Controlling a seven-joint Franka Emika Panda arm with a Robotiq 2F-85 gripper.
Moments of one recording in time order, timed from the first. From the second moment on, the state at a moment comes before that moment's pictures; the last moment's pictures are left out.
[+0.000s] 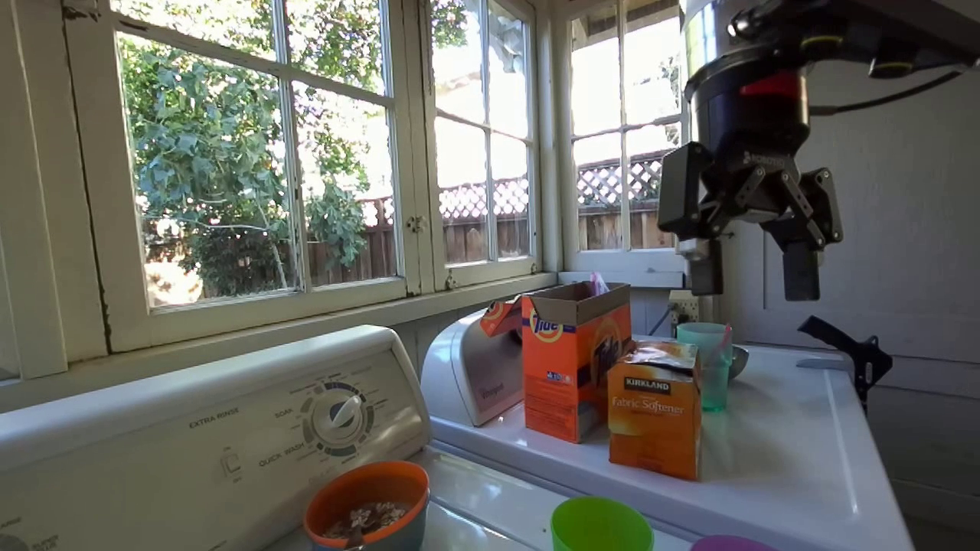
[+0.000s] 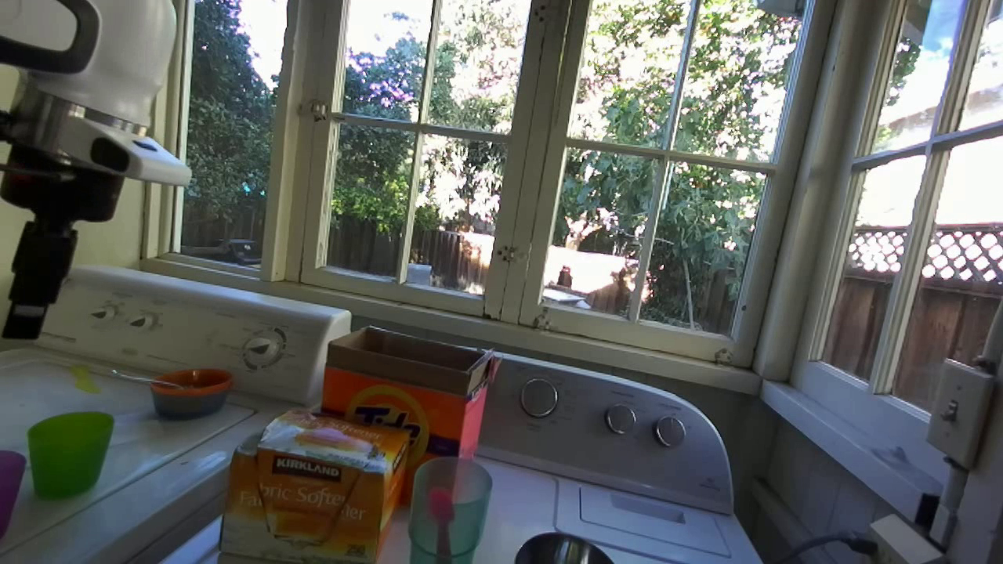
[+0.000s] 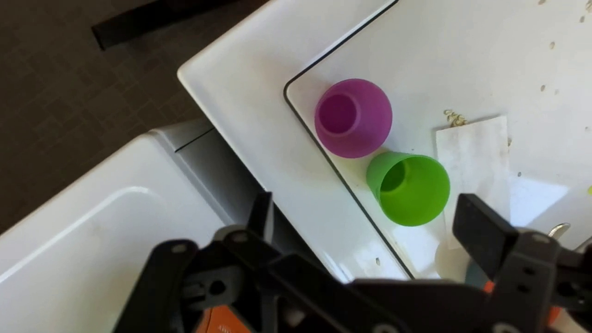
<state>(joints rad) 0.01 -0.19 0.08 -2.17 0.21 1.90 0.37</state>
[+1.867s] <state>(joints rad) 0.02 0.09 0.06 -2.17 0.39 1.96 0.53</state>
